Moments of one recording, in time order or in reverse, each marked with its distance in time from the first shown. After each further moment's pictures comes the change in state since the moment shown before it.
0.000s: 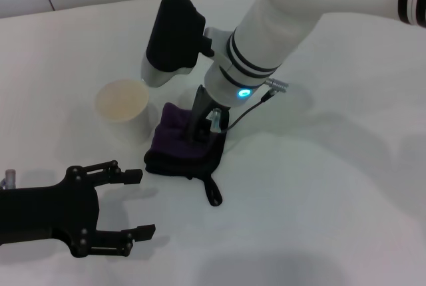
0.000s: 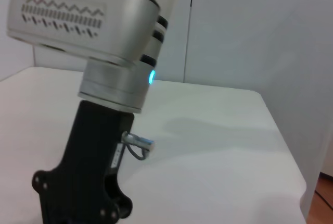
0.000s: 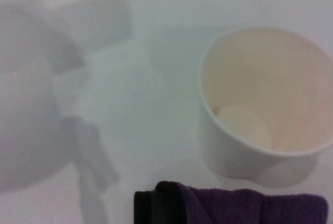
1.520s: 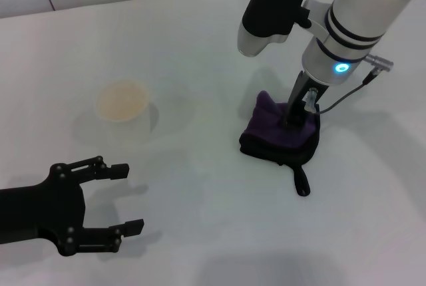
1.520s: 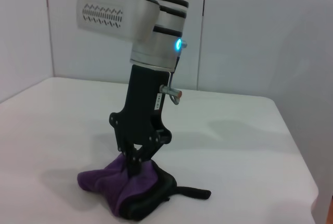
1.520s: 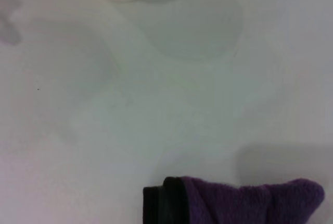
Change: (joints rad) left arm 0.050 0.004 -0.009 0.051 -0.042 0.005 0.002; right arm -0.236 -0.012 0.459 -0.286 -0.526 -0.460 0.065
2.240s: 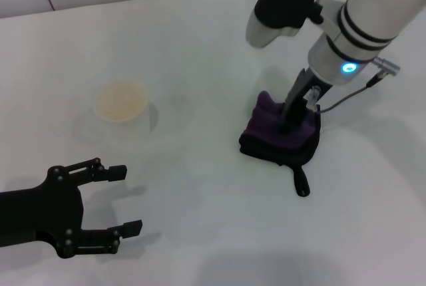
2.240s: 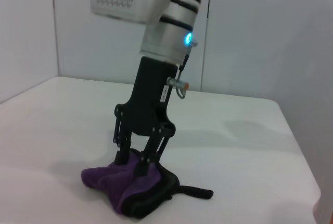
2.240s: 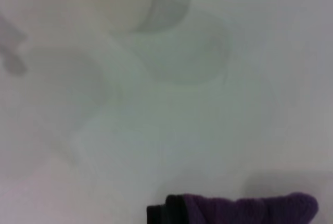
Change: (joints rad) left arm 0.013 0.000 -0.001 -0.005 -0.008 -0.005 0.000; right arm -0.092 0.001 0.039 -0.130 0.020 -0.008 0.012
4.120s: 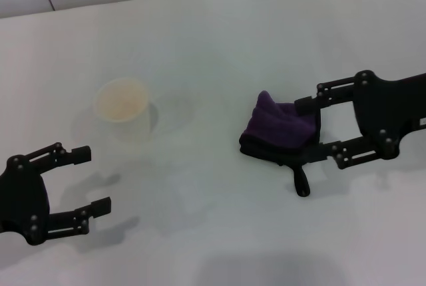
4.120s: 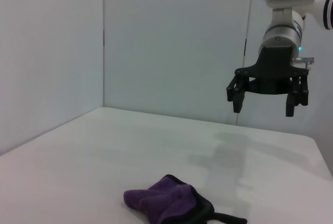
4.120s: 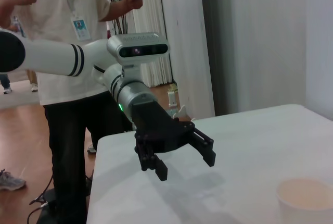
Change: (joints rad) left arm 0.004 0.014 -0.170 -0.084 -0.028 0.054 0.052; right arm -0.379 -0.034 0.660 0.055 0.726 -0.519 -1.019
